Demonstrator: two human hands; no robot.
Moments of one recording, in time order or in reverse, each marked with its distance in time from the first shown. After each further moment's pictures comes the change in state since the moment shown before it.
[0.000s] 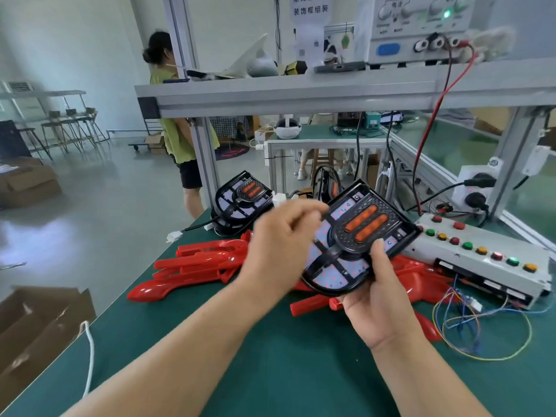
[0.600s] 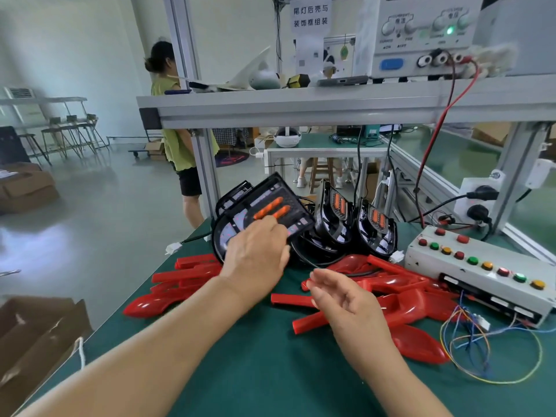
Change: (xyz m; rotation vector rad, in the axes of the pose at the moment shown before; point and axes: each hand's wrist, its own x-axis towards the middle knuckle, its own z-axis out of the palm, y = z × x) left_hand 0.029 -0.046 -0.031 1.011 -0.170 0.199; right_hand -0.009 0.026 0.000 -0.897 -0.063 -0.140
